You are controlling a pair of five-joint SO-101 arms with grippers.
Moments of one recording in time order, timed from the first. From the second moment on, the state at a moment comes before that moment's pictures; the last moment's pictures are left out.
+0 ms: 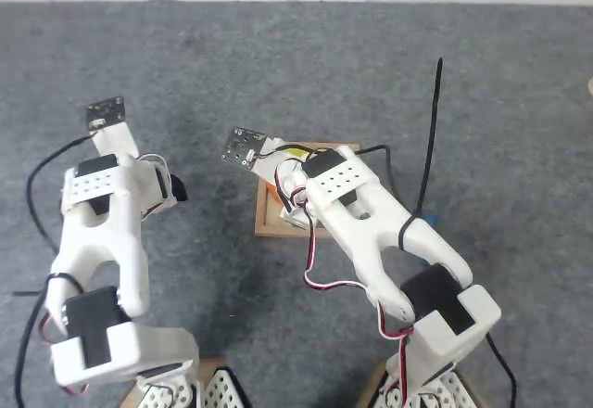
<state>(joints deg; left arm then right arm) -24.0 -2.2 36.6 57.3 7.0 -36.3 8.8 19.1 54.5 34.5</state>
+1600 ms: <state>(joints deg) -24.0 -2.2 36.6 57.3 7.0 -34.0 4.6 32.4 48.5 18.0</state>
